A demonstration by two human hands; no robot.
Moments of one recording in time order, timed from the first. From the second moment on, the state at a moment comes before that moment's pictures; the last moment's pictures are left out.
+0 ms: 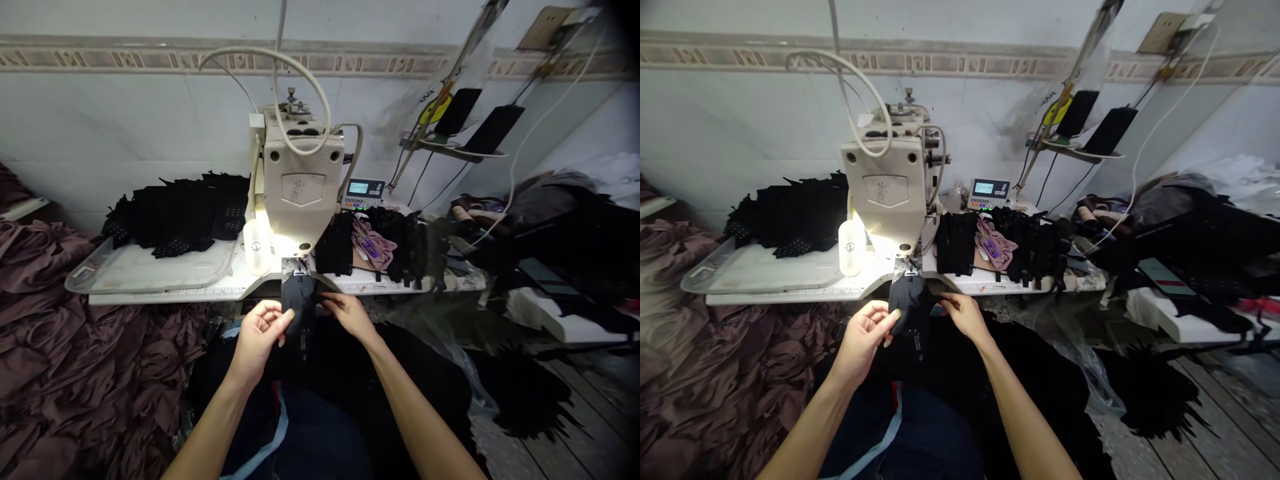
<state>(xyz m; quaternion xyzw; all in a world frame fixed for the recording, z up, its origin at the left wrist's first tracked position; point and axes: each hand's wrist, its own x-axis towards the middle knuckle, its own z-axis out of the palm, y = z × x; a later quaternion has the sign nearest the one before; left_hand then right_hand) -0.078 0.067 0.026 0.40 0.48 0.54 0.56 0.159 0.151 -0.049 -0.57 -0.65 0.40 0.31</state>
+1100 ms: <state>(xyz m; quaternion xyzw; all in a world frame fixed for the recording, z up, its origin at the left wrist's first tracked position) -0.079 0.068 0.063 0.85 0.41 0.31 -0.06 0.111 0.140 0.040 -0.42 -0.55 0.46 0.55</state>
